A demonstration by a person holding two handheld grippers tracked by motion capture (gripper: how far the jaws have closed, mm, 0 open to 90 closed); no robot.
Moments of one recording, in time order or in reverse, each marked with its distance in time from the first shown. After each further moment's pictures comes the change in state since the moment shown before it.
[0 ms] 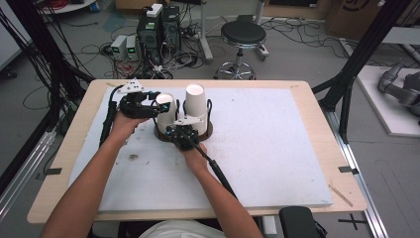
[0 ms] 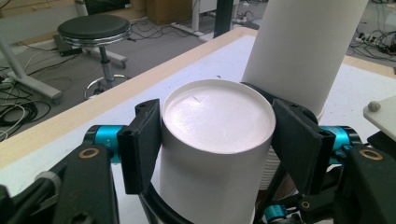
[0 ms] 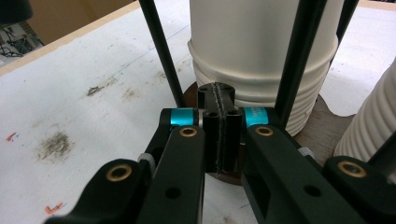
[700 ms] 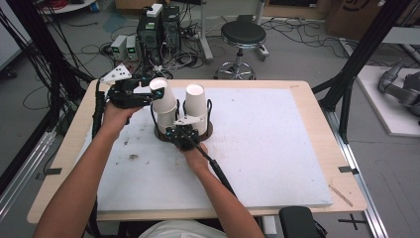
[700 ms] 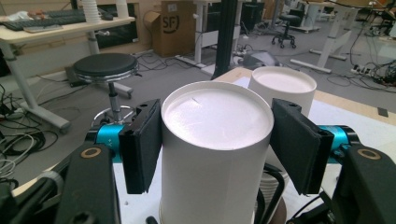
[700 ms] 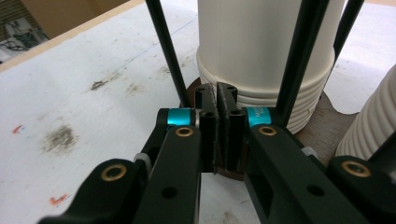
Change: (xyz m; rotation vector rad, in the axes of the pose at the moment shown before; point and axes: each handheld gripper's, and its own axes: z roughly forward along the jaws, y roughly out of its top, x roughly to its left) left arm -0.008 0.042 -0.034 -0.121 0.019 0.003; right arm -0.003 0.001 -0.002 0.020 0.031 -0.015
